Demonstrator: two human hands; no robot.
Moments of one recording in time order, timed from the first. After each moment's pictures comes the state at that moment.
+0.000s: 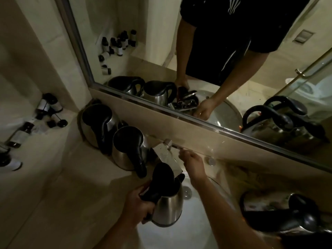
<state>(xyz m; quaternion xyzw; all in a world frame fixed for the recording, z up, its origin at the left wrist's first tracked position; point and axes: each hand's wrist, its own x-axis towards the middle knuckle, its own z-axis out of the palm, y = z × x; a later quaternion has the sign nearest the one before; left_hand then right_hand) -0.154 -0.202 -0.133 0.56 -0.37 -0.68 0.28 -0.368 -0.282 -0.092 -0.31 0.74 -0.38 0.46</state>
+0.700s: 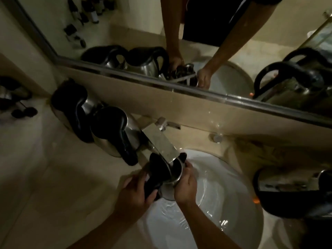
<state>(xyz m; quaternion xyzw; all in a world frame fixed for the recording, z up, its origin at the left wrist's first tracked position) -0.159 -0.194 -0.210 0.57 -0.78 -0.22 0.14 -0.339 -0.193 -0.211 -0.24 0.75 -0.46 0.41</state>
